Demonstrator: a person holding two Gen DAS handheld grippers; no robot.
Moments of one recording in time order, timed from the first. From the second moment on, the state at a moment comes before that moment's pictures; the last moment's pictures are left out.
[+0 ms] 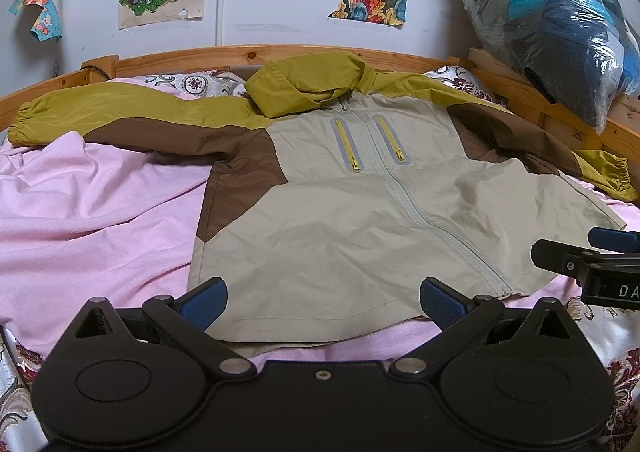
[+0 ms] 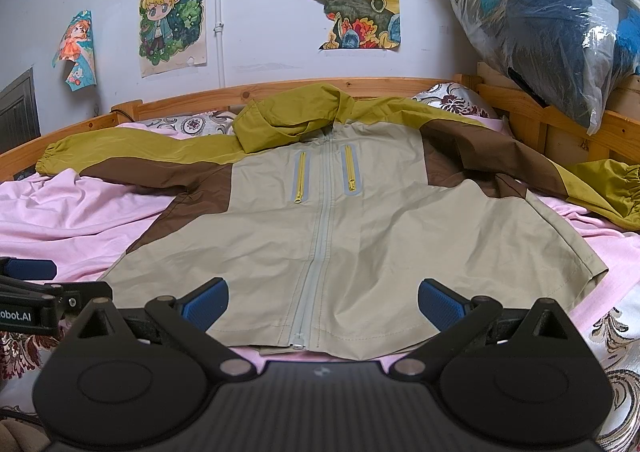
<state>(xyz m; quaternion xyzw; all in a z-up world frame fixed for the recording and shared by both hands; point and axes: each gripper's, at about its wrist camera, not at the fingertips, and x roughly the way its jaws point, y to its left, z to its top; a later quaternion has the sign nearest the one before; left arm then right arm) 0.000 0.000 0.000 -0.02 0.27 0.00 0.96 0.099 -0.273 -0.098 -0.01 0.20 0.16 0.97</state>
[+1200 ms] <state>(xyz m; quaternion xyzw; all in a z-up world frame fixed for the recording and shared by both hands) 0.000 0.000 0.000 -0.02 0.27 0.00 0.96 0.100 -0.275 -0.100 -0.01 0.20 0.16 0.97</state>
